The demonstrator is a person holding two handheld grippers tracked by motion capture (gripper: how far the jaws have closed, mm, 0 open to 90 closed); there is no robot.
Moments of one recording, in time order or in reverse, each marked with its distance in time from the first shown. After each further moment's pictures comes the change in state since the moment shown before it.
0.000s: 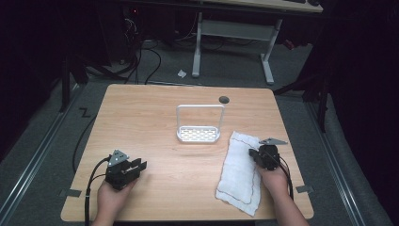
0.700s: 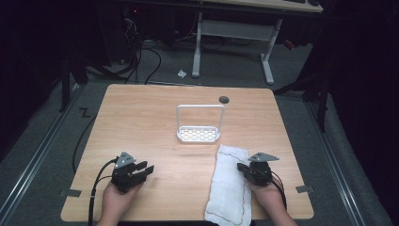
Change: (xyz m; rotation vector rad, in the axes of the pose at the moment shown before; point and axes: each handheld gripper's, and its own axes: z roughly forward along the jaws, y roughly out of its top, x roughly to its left) left arm -0.017 -0.002 0.008 0.026 -0.054 0.027; right arm 0.055 -0.025 -0.018 0.004 0.124 -0.117
